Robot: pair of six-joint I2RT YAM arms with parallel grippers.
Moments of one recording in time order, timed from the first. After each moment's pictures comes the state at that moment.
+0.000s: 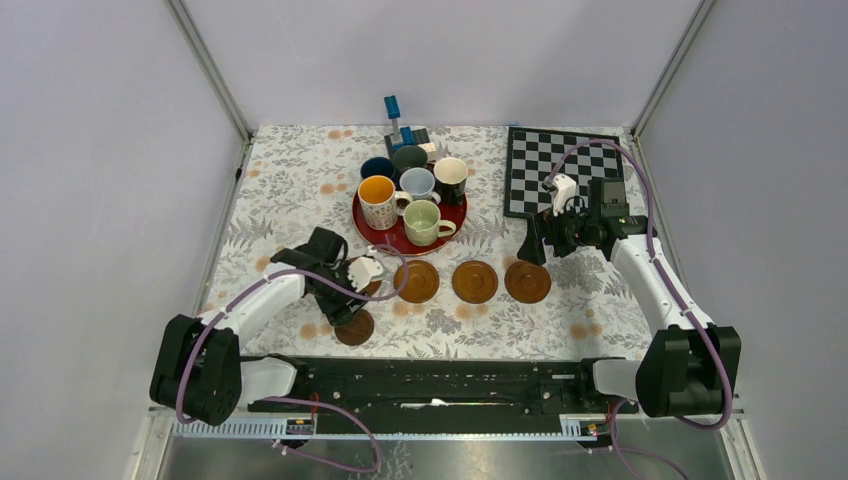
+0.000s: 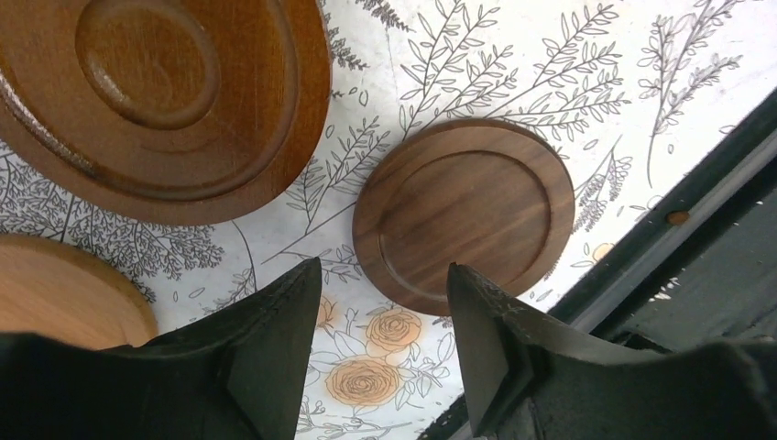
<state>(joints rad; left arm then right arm) -0.30 1.23 0.68 -0.77 0.30 0.65 0.04 1.26 0.94 -0.64 -0.62 -0.25</state>
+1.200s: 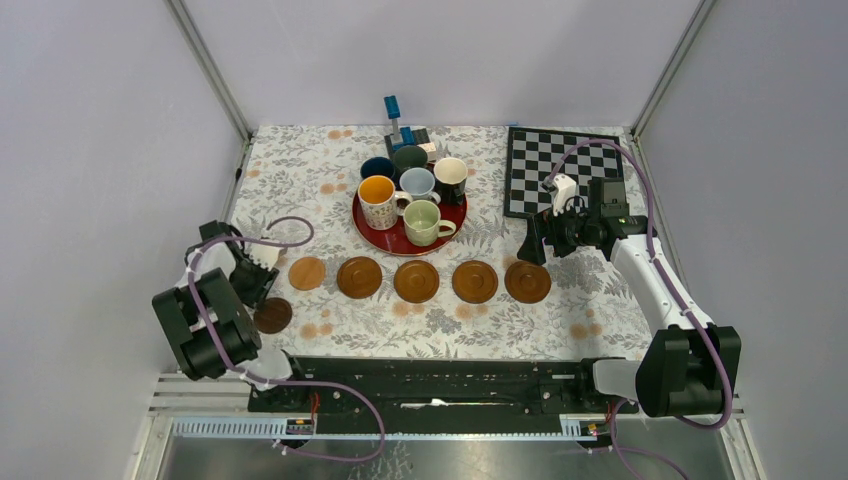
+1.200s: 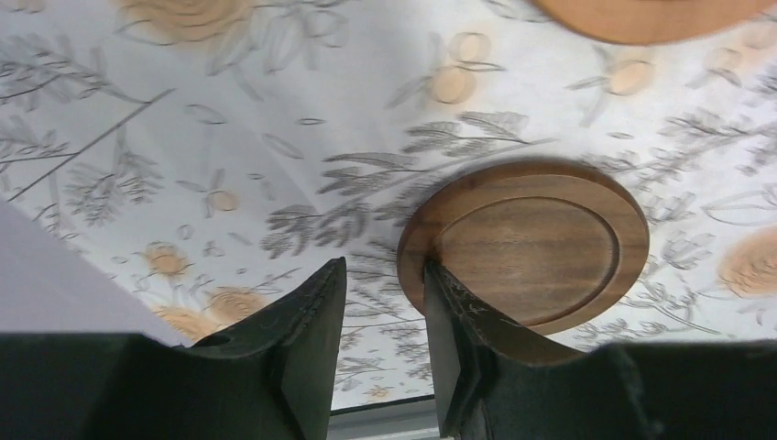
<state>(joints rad) 0.49 1.44 0.78 -0.75 0.12 0.96 0.04 1.26 0.94 -0.64 -0.62 -0.25</state>
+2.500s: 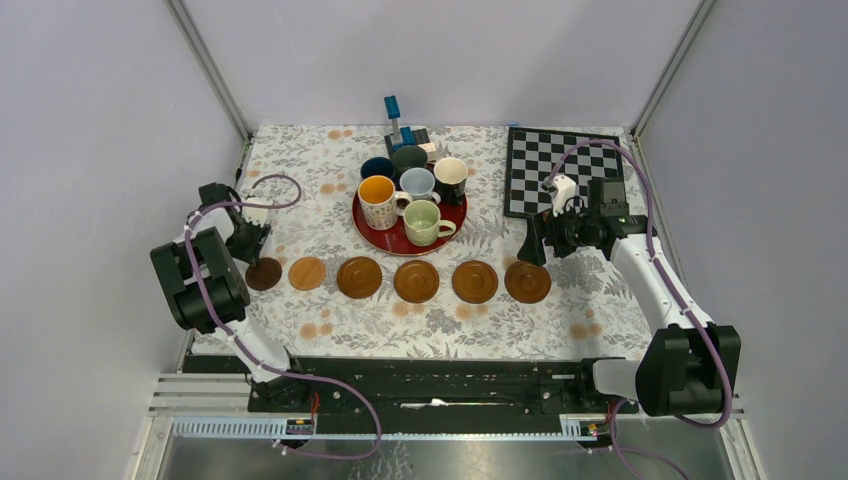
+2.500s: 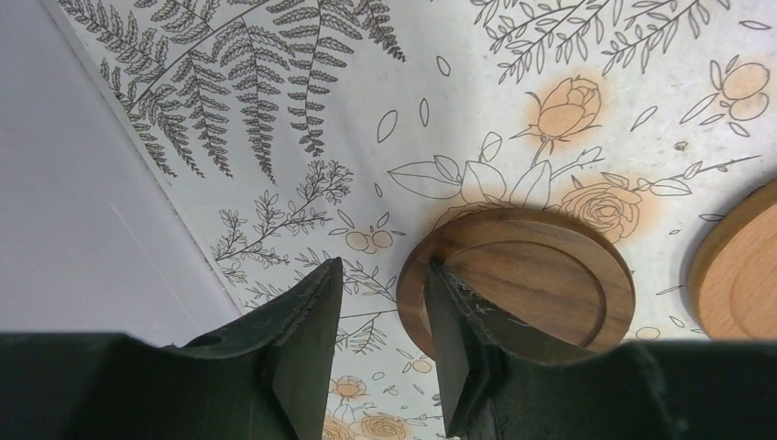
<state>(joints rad) 0.44 1.76 1.11 -0.55 0.08 0.75 0.04 1.27 0.94 -0.65 -0.62 -0.26</state>
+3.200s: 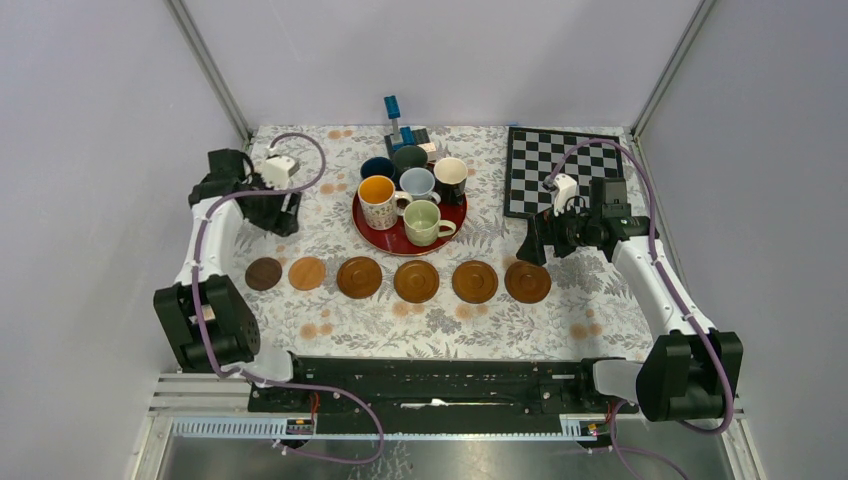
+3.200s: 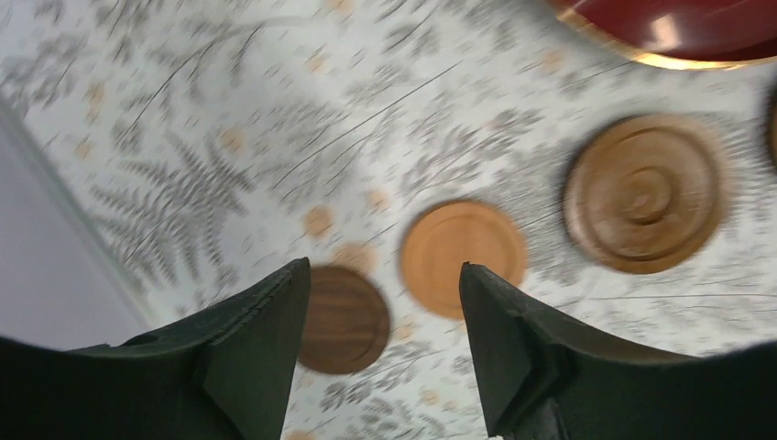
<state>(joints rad) 0.29 1.51 1.26 -0.80 0.37 0.64 0.04 1.24 0.95 -0.65 -0.65 -0.25</state>
